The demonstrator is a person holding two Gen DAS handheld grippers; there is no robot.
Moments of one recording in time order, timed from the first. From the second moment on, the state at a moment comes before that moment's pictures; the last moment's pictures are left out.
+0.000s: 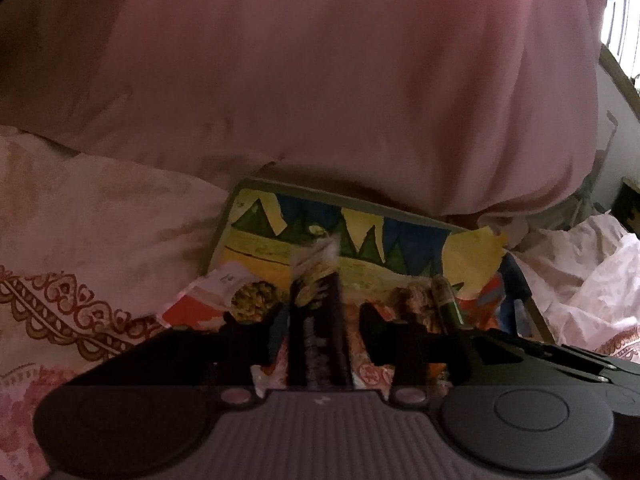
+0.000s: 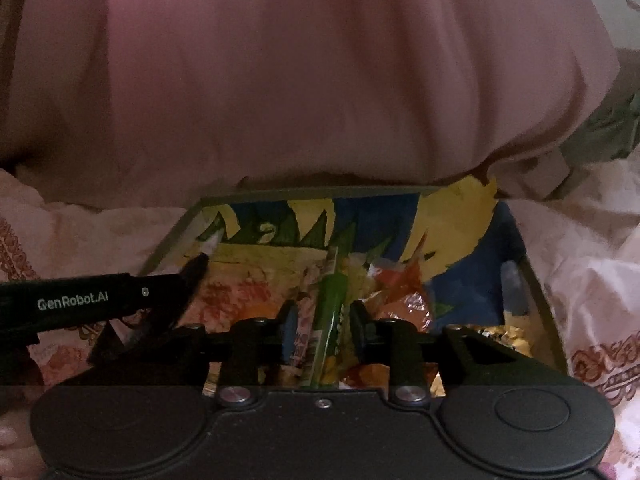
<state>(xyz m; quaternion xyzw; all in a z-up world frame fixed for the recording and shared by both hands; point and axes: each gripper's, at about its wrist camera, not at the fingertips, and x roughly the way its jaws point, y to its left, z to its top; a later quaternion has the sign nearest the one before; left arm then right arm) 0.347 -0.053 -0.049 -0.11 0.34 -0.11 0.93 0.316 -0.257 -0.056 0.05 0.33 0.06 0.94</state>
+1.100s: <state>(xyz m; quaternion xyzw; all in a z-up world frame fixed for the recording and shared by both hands) 0.189 -0.037 0.022 -0.05 0.24 -0.02 0.97 0.150 -0.297 0.028 0.05 0.25 0.04 0.97</state>
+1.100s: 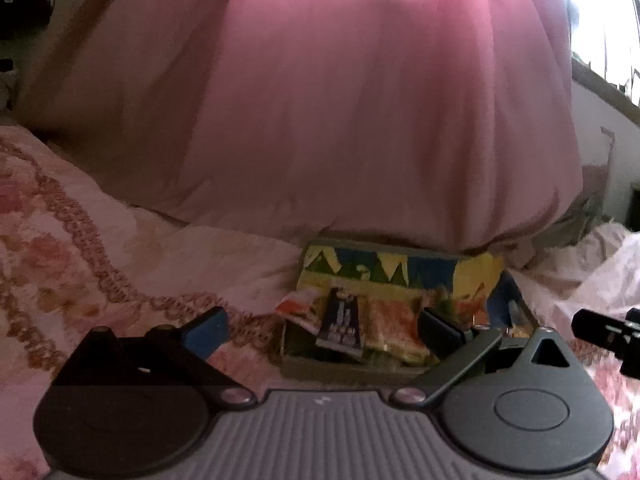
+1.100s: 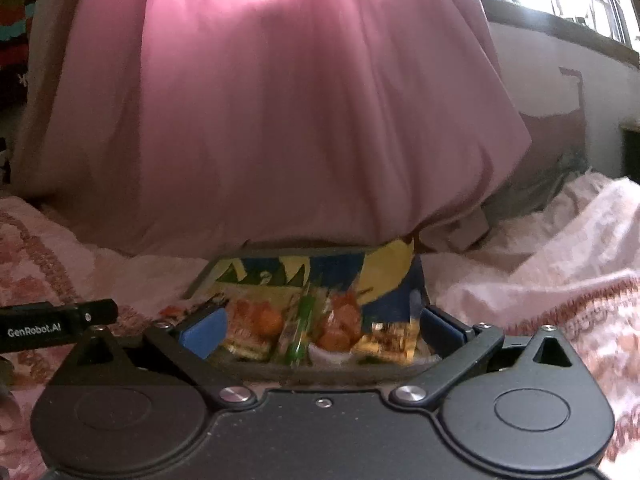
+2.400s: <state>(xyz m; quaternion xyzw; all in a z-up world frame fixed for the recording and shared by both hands) 0.054 -0.043 0.006 0.00 0.32 0.03 0.95 0.038 -0.292 0.015 0.04 0.34 0.02 0.94</state>
